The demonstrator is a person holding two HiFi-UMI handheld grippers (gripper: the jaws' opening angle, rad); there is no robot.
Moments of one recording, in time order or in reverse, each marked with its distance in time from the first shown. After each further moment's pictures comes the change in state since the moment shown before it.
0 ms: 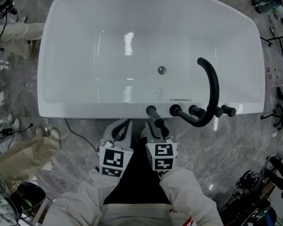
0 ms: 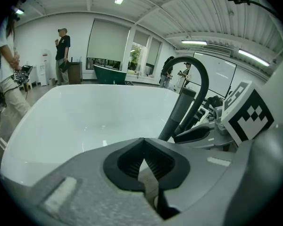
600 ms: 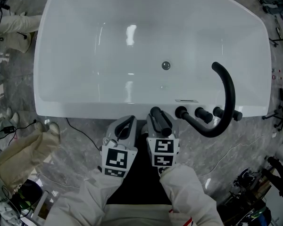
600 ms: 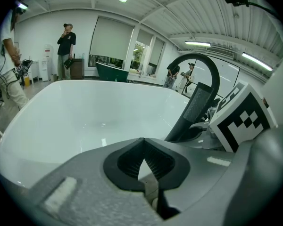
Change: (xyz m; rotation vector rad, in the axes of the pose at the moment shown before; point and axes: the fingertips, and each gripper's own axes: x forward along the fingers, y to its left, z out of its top) left arm 0.023 0.013 0.000 -0.047 0.001 -0.003; right arm 0.038 -0.004 0.012 -0.039 0.008 -0.025
